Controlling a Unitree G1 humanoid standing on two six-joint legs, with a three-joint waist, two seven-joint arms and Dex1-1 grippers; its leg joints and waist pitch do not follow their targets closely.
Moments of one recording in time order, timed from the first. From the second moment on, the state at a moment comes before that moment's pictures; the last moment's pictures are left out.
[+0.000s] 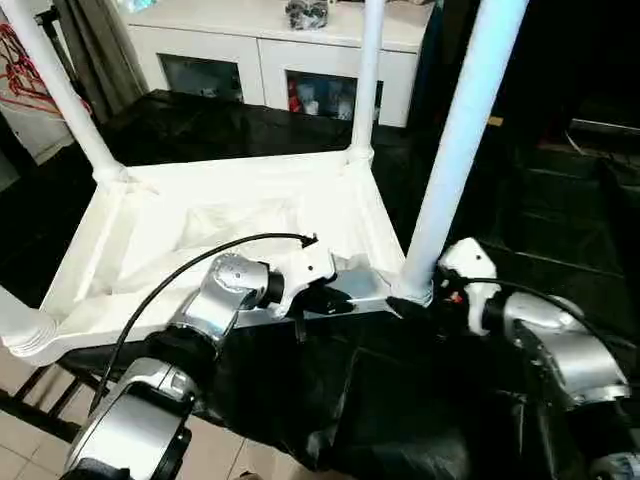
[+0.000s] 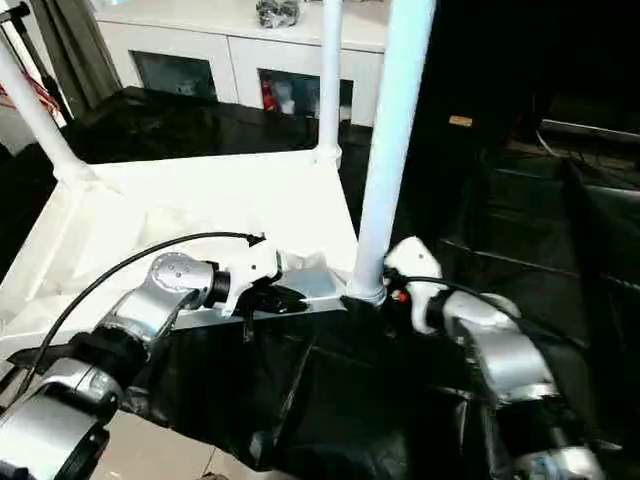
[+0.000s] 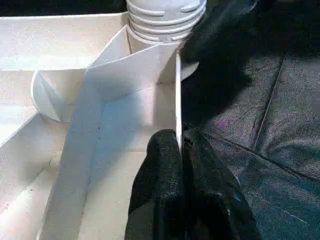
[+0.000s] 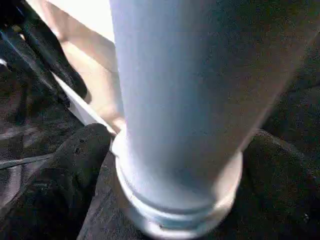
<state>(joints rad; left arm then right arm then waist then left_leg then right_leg) -0.68 0.22 -0.30 0.76 0.07 -0.02 -1.13 -0.35 -0.44 0.13 0.32 0.13 0.25 0.84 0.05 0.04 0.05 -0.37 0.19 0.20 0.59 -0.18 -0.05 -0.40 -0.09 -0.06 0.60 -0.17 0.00</state>
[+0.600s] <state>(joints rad) -0.64 0.26 -0.29 0.70 0.07 0.03 -1.14 -0.39 -0.41 0.15 0.42 0.13 0.15 0.87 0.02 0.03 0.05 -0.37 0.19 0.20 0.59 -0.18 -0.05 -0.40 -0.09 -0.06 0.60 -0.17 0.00</state>
